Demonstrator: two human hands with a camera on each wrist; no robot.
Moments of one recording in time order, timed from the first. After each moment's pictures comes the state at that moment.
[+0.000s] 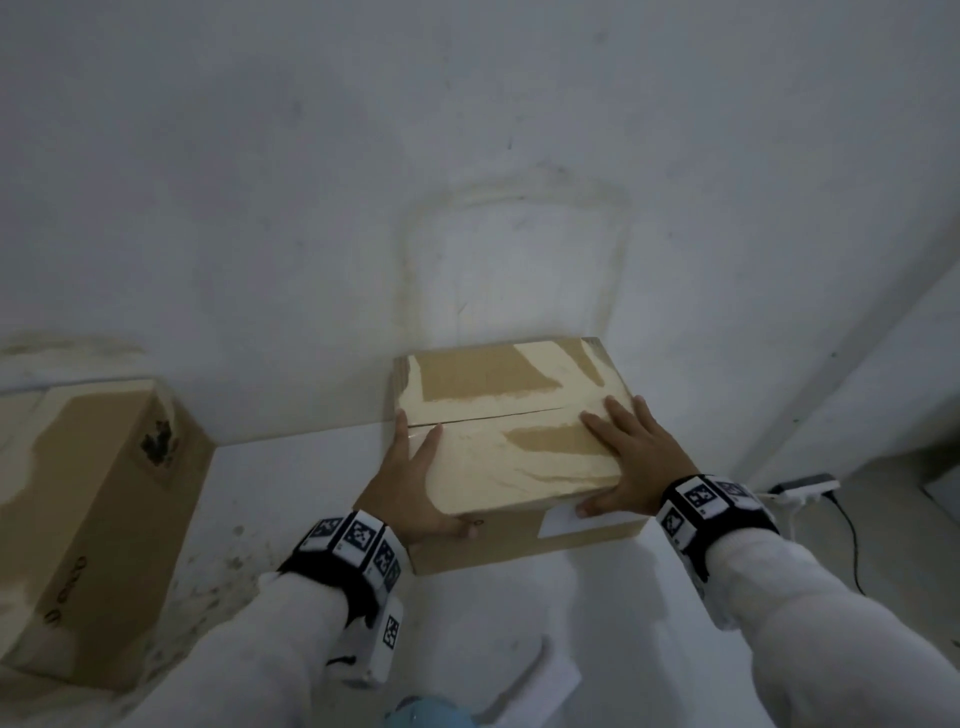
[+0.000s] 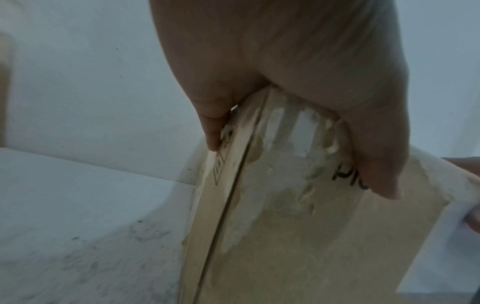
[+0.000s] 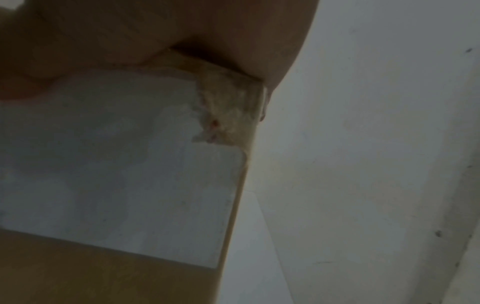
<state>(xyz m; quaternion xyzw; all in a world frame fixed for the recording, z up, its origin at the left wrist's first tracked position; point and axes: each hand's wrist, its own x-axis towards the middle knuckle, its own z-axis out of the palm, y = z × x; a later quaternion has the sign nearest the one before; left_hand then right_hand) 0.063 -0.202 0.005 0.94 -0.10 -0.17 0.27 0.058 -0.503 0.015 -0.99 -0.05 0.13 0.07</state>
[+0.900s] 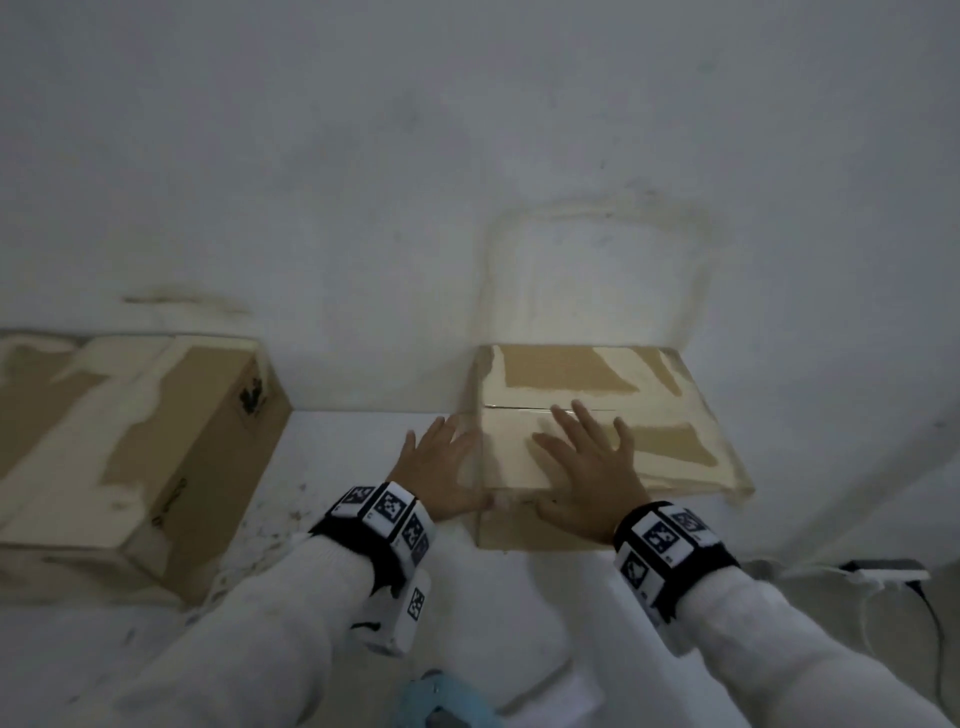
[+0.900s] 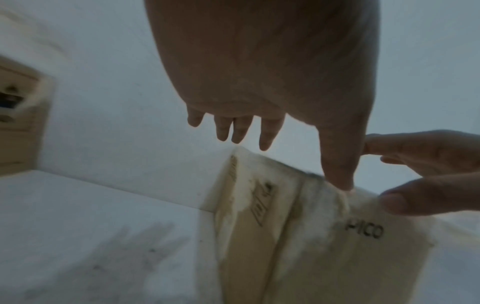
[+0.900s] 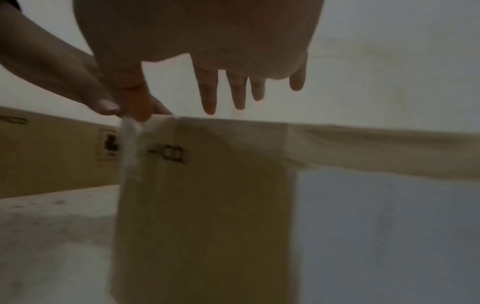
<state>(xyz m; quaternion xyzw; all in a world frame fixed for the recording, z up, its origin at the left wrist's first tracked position) 0.052 -0.192 0.031 0.97 -0.10 -0.15 0.16 0.046 -0.397 0.037 -0.98 -0.20 0.05 0.03</state>
